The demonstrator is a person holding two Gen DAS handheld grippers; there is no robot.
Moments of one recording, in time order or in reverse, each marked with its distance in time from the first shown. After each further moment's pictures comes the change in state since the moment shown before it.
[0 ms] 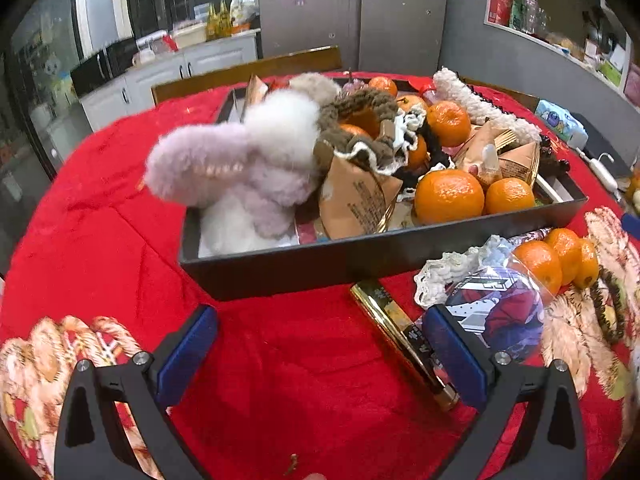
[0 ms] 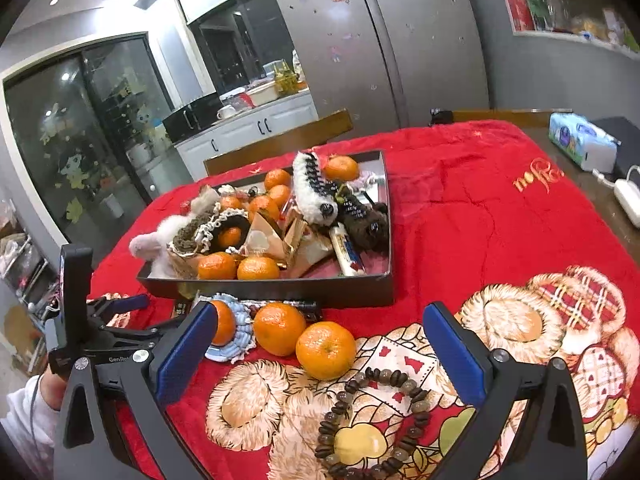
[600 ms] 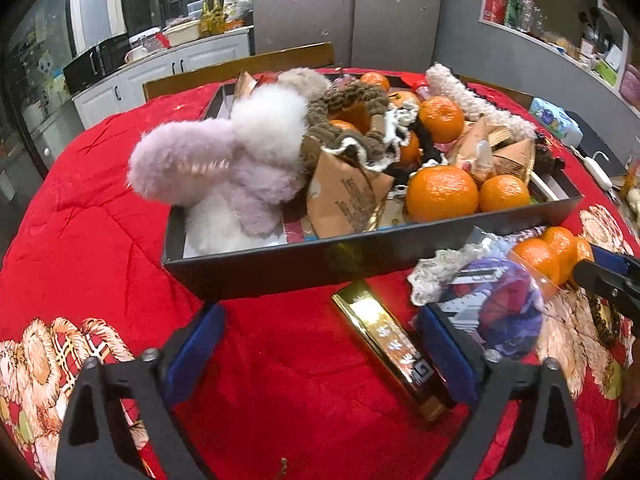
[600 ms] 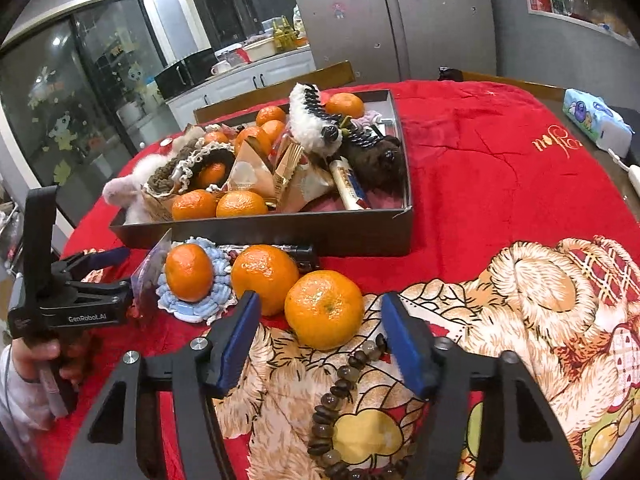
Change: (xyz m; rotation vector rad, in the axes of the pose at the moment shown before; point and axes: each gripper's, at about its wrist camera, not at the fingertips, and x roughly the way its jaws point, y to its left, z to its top) left arm -0.001 -0.012 0.002 0.021 -0.002 -0.014; right arm 0.032 0.007 -0.021 -0.049 0.140 -0.035
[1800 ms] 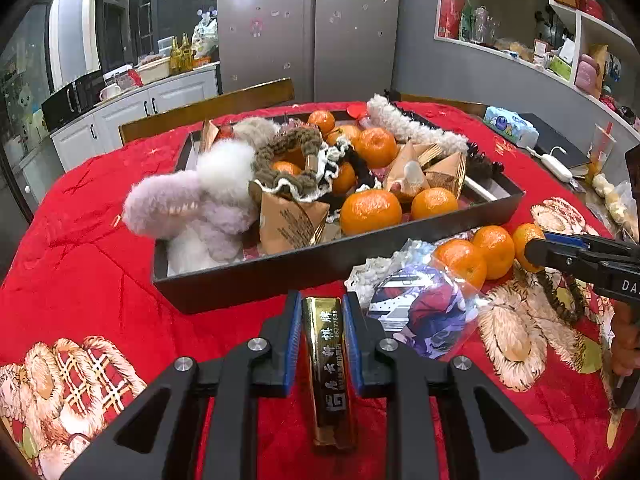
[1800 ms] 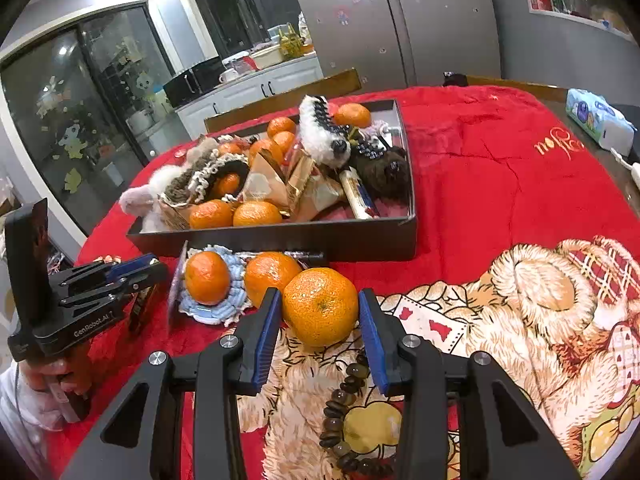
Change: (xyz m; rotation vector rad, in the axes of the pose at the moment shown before) left arm -0.026 -0.007 -0.007 0.085 -0.117 -0.093; right arm -0.017 0.003 0.003 0.006 -0.042 0.026
